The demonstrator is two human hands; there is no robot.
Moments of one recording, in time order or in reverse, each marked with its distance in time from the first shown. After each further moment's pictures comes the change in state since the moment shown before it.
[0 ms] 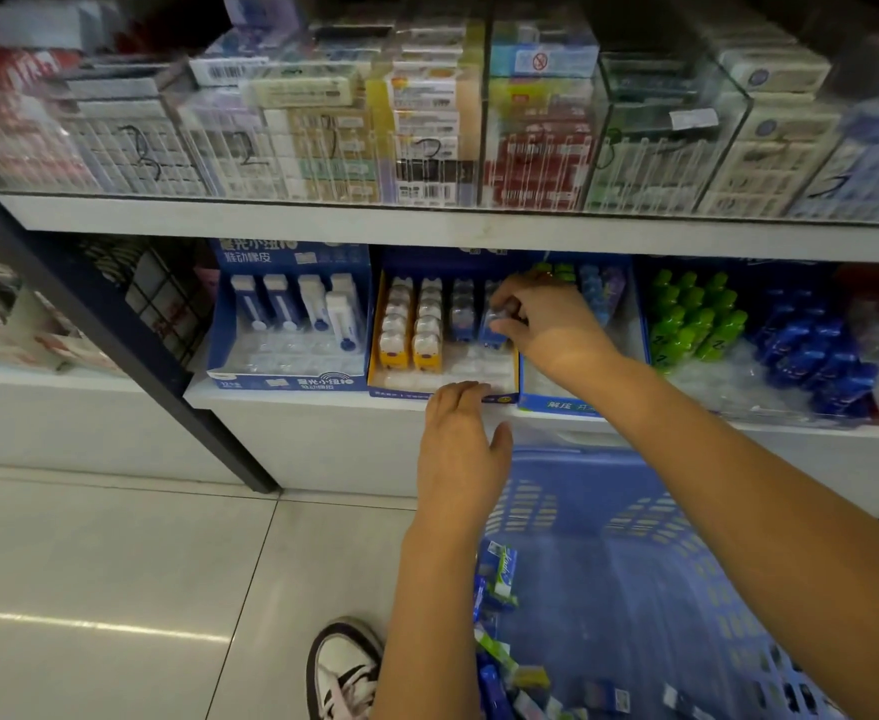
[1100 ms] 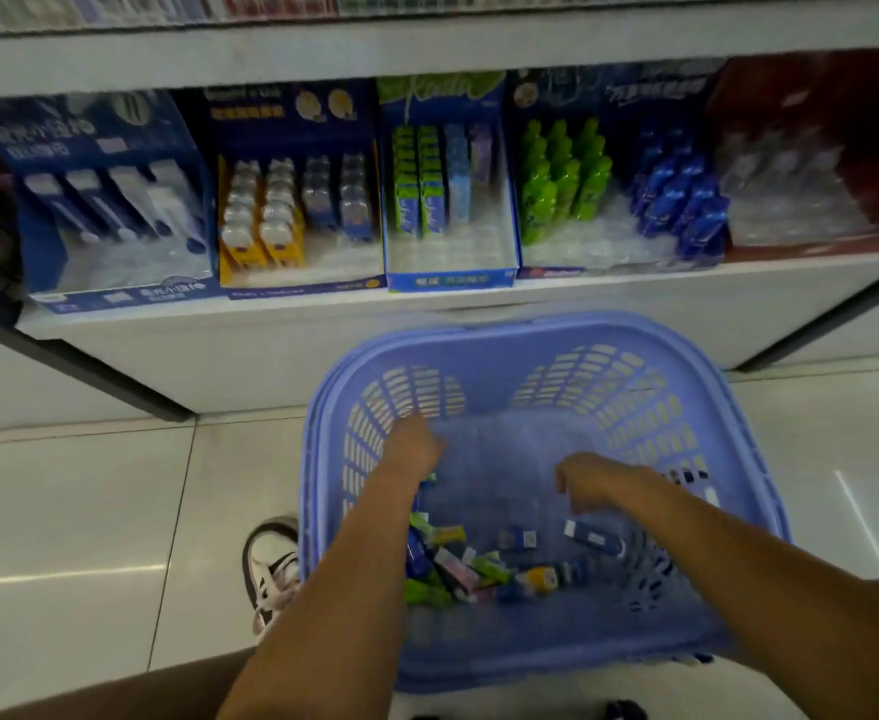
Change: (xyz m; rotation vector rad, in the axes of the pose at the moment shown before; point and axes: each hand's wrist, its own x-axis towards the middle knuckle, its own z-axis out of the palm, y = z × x) left_hand -0.050 -0.066 0.139 0.289 -0.665 -0.346; right_hand -0.235 0.175 0.118 -0.195 -1.091 0.412
